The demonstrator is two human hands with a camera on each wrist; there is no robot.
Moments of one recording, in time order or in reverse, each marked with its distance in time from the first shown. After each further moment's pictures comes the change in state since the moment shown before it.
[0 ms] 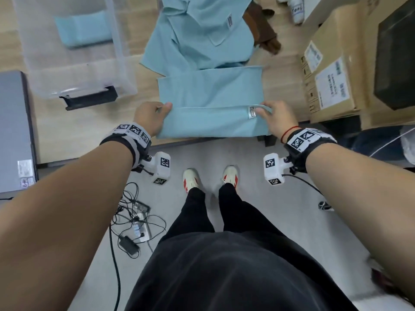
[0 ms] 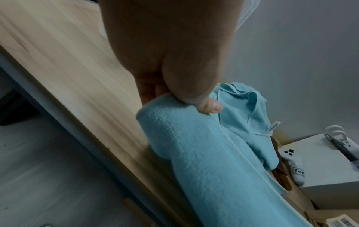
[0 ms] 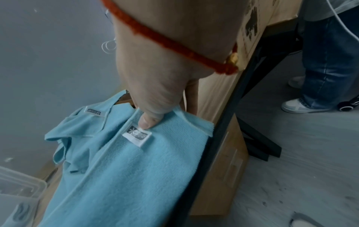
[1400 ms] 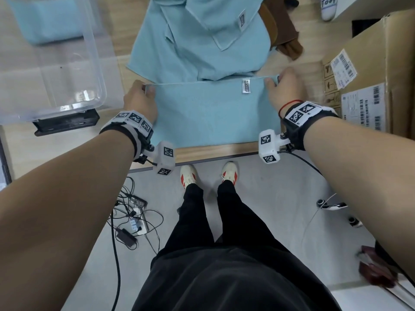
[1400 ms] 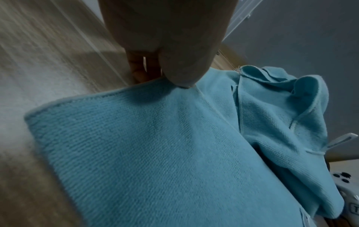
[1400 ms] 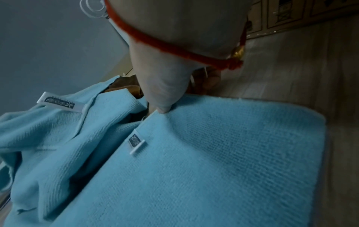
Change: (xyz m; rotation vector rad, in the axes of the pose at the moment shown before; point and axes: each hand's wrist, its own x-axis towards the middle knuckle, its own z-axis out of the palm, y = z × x) left_hand 0.114 -0.004 0.010 -0.105 0.175 -0.374; right_hand 0.155 -0.005 0.007 -0.142 0.207 0.253
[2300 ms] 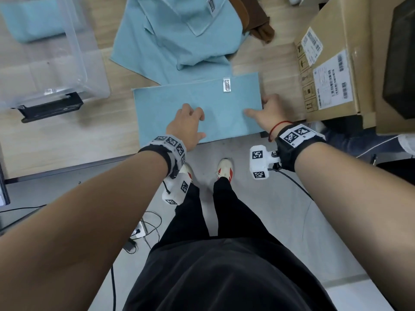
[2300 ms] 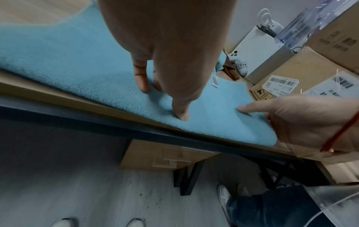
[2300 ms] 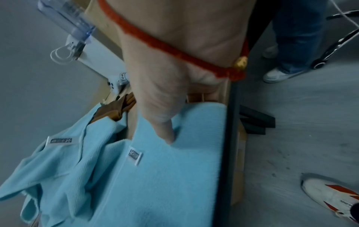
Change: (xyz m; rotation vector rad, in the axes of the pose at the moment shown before) left_hand -0.130 0.029 0.081 0.376 -0.323 0.594; right_hand -0.091 0.062 0.004 0.553 -0.288 0.118
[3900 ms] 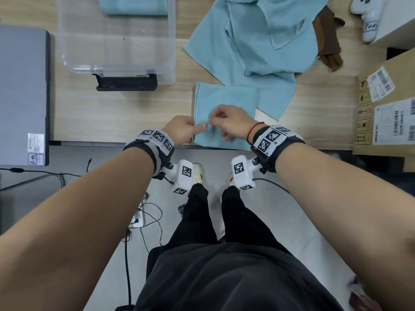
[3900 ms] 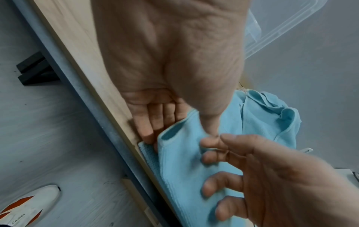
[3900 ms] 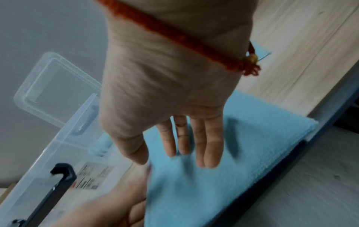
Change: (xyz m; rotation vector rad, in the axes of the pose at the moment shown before) left_hand -0.050 -0.146 -0.034 -0.919 -0.150 -0.431; right_hand -0.062 -0.121 0.178 -0.420 -0.523 -0.285
